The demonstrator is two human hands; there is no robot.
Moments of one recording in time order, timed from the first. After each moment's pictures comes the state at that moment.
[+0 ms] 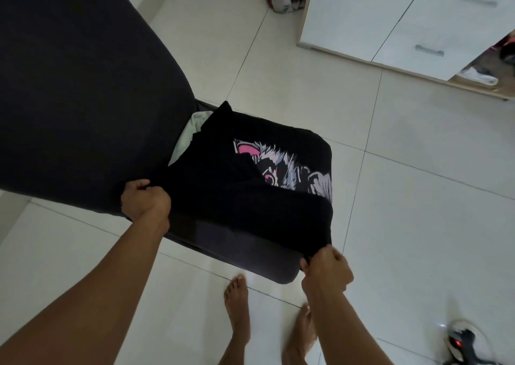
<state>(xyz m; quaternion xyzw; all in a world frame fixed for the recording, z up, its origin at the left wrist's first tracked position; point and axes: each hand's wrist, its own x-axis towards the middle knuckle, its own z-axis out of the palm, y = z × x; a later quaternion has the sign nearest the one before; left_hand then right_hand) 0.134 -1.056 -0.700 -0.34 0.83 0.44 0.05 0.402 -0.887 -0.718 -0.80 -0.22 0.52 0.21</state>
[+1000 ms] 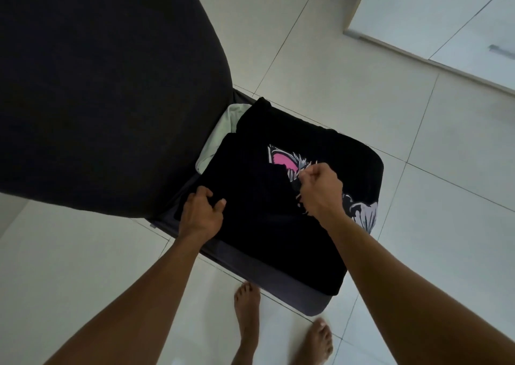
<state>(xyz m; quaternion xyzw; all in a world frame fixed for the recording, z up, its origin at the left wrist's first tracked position) 0.137 -1.063 -0.772 -0.01 0.92 0.24 0.29 0.214 -0.837 -0.739 -0.47 -0.73 0.49 0.00</state>
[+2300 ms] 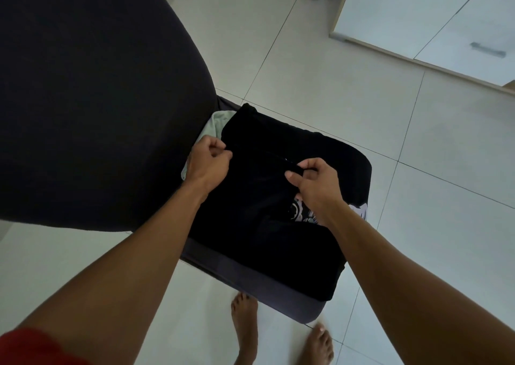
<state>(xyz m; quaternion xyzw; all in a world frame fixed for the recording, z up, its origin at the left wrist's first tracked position) 0.073 -0.973 -0.726 -0.03 0.87 0.44 0.23 0.215 -0.808 -0.737 -0.47 -0.59 0.66 0.01</state>
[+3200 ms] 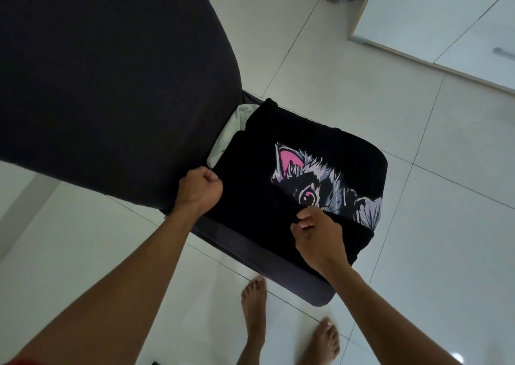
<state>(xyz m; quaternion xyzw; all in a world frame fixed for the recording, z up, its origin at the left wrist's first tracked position) 0.110 -1.063 -0.722 -0.05 0.91 0.30 0.26 0.305 -0.890 -0.730 -0.37 -0.81 0.45 -0.09</state>
